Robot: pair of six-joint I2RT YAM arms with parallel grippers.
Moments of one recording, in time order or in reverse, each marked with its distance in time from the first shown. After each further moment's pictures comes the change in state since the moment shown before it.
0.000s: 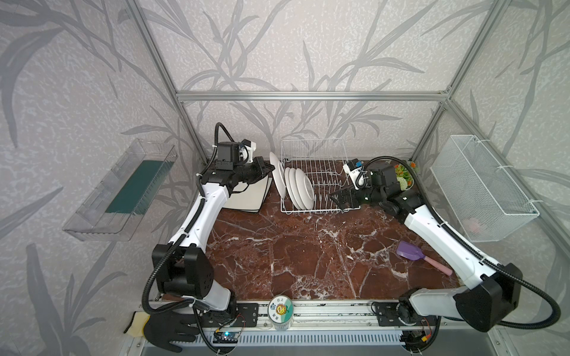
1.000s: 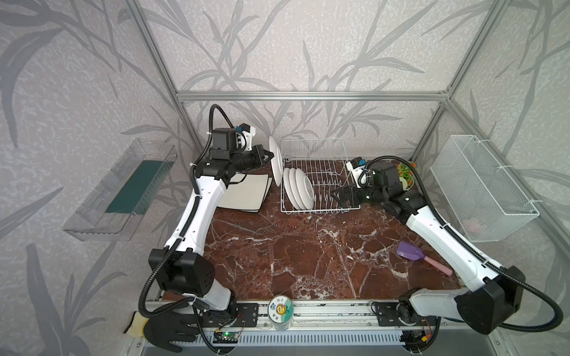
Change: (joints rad) left arm -0.046 0.029 0.259 -0.140 -0.050 0.150; right arm -0.029 -0.013 0.000 0.028 -0.002 0.115
